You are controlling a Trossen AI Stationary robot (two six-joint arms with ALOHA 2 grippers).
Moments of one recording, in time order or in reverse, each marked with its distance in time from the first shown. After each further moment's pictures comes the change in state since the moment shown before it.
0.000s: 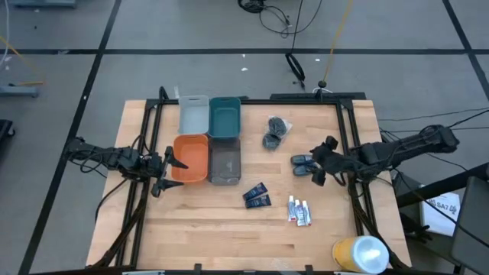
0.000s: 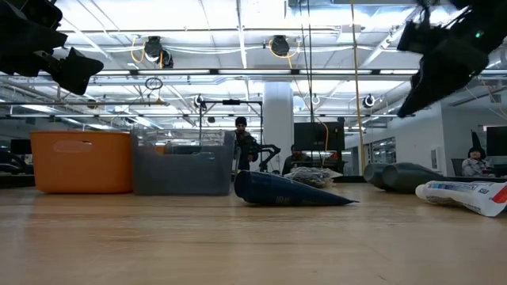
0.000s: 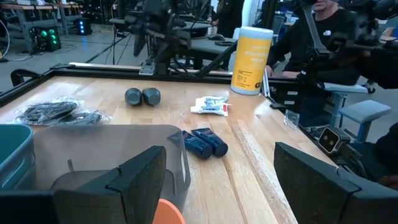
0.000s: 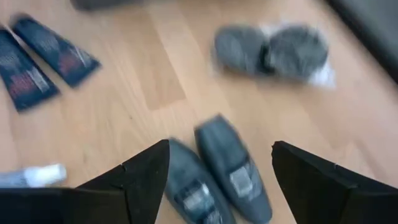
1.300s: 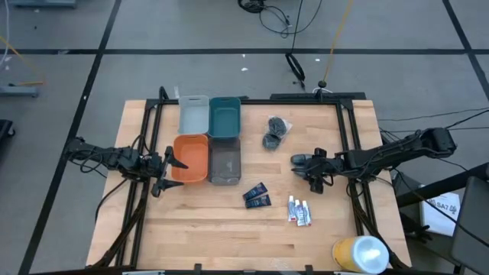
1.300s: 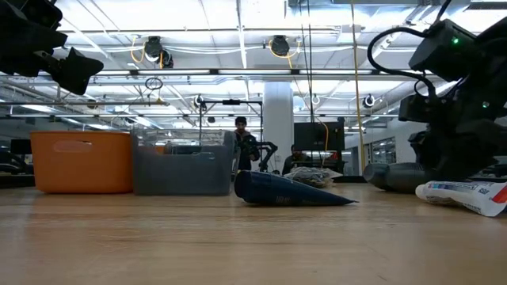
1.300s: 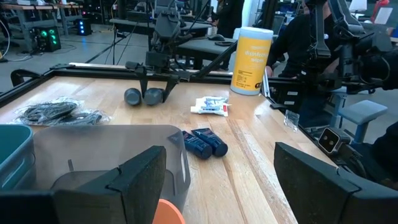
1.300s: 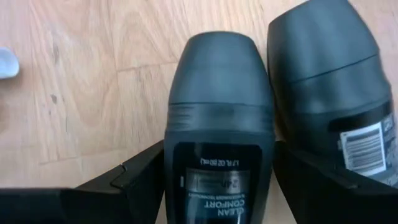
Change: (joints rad) left arm 0.000 0.000 0.000 0.000 0.000 0.000; right arm -0.126 0.227 -0.301 0.423 -0.300 -0.201
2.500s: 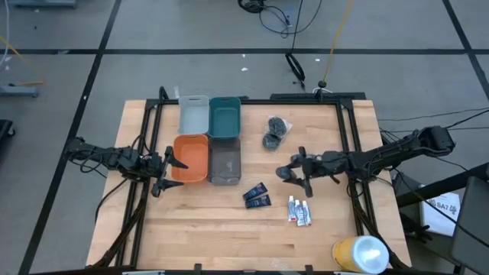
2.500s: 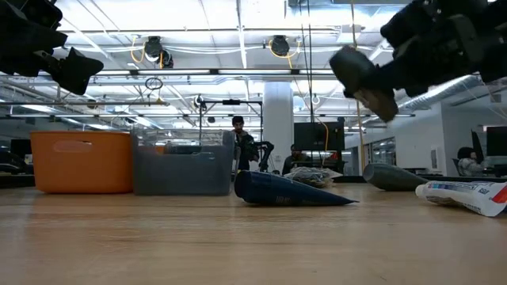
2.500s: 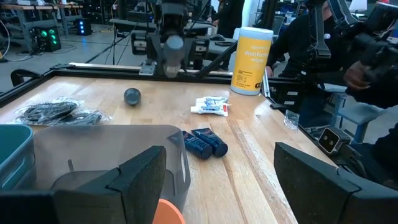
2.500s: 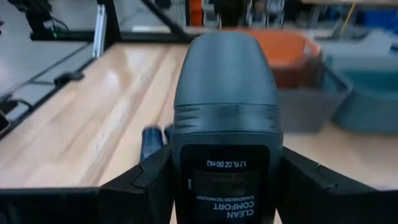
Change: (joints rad) left arm 0.000 0.000 0.000 0.000 0.000 0.000; right arm 0.049 0.002 -0.003 0.790 -0.130 -0.209
